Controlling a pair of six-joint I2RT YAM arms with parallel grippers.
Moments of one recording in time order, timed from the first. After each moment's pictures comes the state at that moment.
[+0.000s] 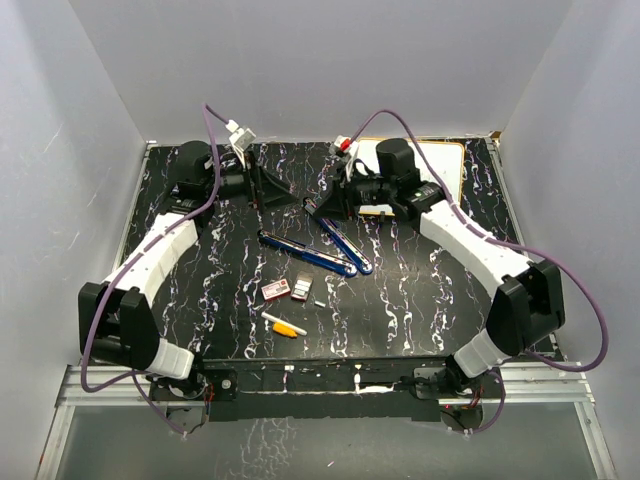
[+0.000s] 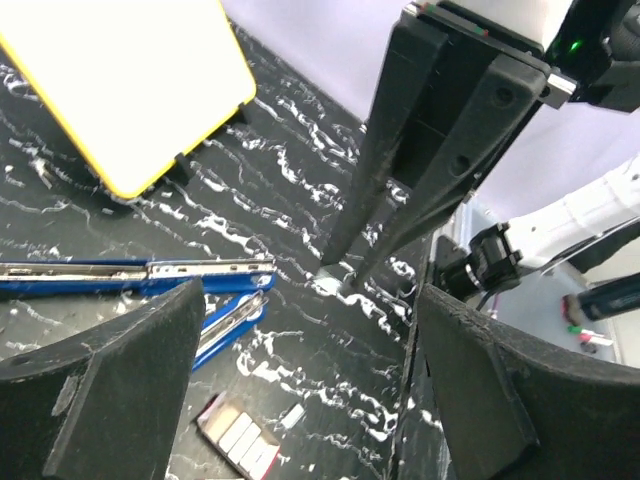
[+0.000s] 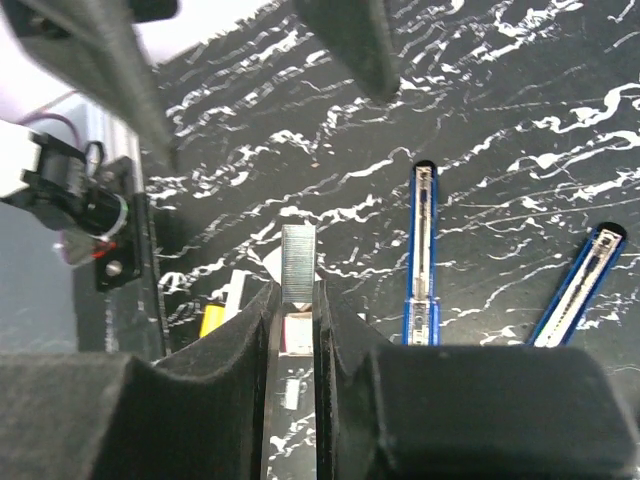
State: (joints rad) left arm -0.22 1.42 1.14 0.02 1.05 -0.28; right arm 0.50 1.55 1.32 -0.21 -0.81 -0.03
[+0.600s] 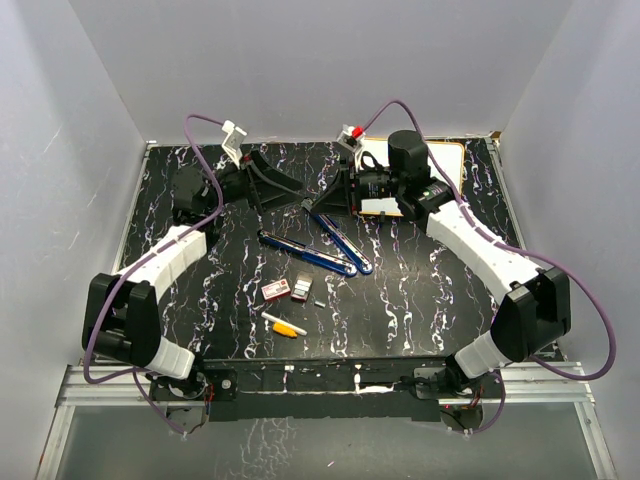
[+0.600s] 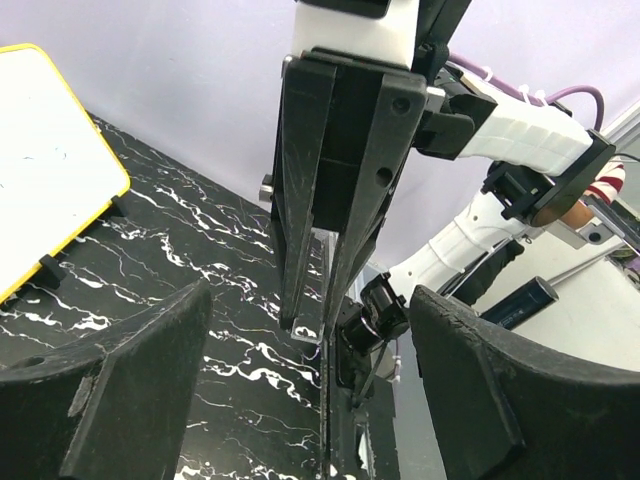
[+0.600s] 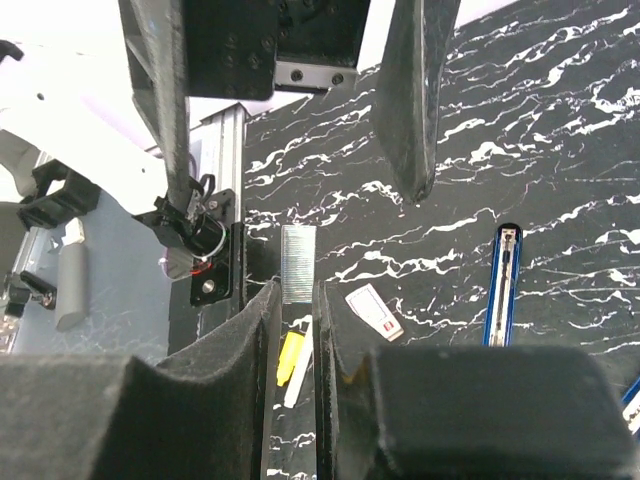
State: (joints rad) left arm -0.26 1.47 0.98 0.93 1.11 -0.99; right arm 0.47 1.50 1.33 -0.08 -1.03 0.18
